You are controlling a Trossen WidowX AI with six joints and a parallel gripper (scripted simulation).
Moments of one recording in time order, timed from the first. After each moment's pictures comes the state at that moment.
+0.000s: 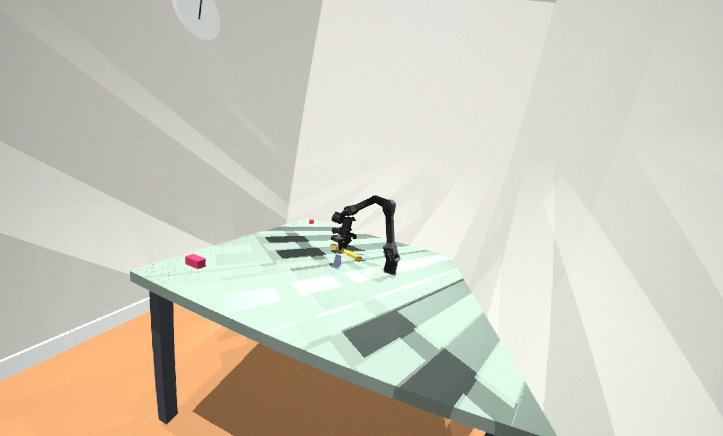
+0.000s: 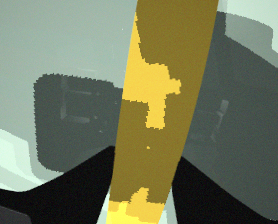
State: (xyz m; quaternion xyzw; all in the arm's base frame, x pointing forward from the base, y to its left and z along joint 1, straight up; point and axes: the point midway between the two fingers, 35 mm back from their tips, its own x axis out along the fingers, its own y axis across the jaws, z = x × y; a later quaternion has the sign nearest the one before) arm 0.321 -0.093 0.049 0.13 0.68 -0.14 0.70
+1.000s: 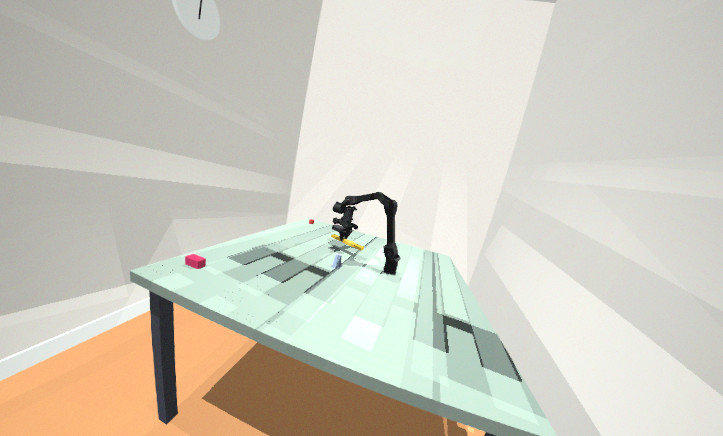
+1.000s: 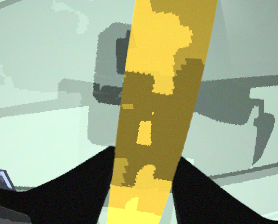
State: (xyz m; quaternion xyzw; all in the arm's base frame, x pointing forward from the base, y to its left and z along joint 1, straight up) arm 0.325 -0.094 0.113 0.13 0.69 -0.14 0.70
